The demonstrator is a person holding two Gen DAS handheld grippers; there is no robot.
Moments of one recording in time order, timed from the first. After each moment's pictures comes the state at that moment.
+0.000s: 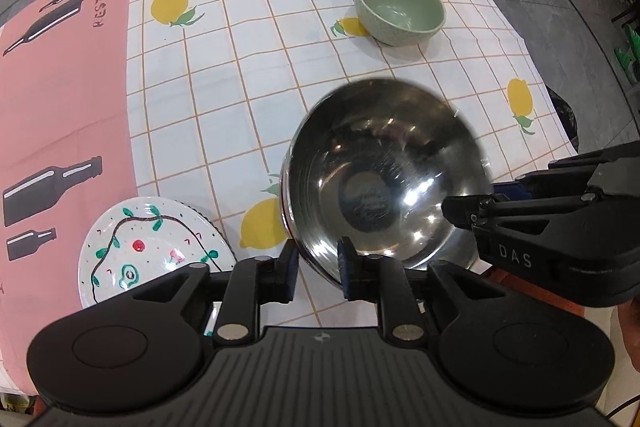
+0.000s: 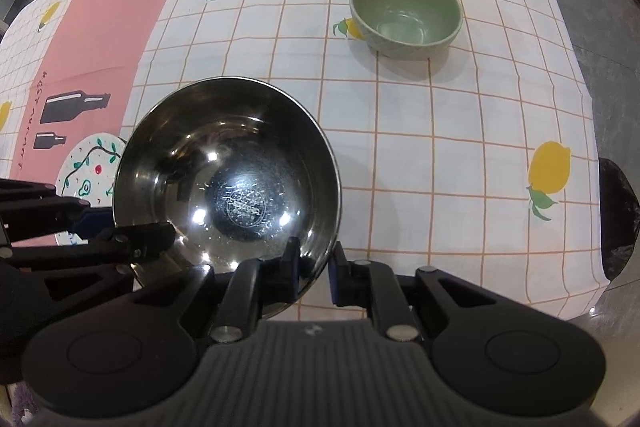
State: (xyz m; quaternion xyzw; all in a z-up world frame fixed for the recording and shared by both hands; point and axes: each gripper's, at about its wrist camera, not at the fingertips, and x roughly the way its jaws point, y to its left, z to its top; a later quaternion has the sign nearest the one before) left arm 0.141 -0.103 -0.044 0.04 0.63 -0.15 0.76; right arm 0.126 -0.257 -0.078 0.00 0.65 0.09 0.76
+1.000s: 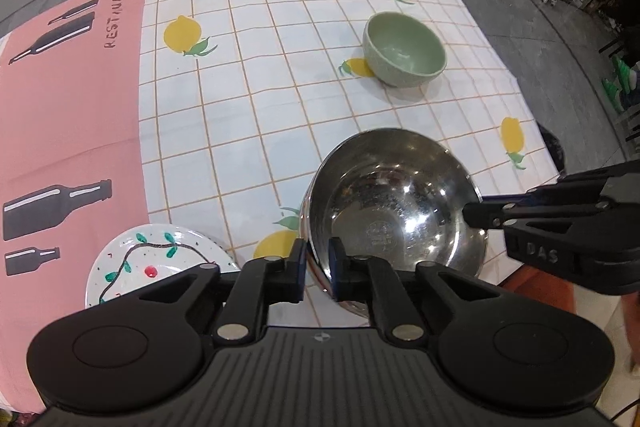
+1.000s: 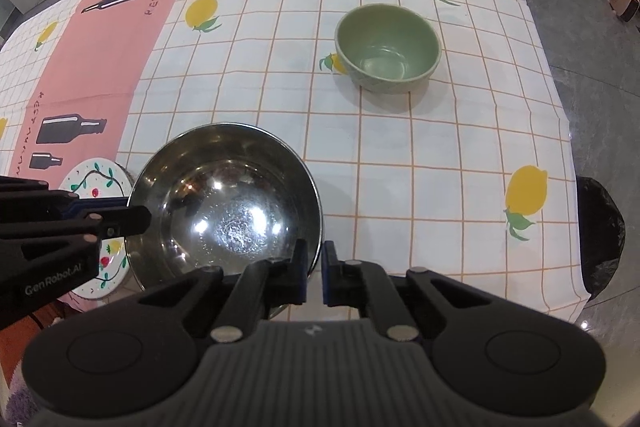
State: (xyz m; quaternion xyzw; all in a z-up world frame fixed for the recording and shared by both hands) left arm 0.145 -0.082 -0.032 0.00 0.59 -0.17 0.79; right arm 0.124 -0.259 -0.061 0.00 0.61 0.07 0.79
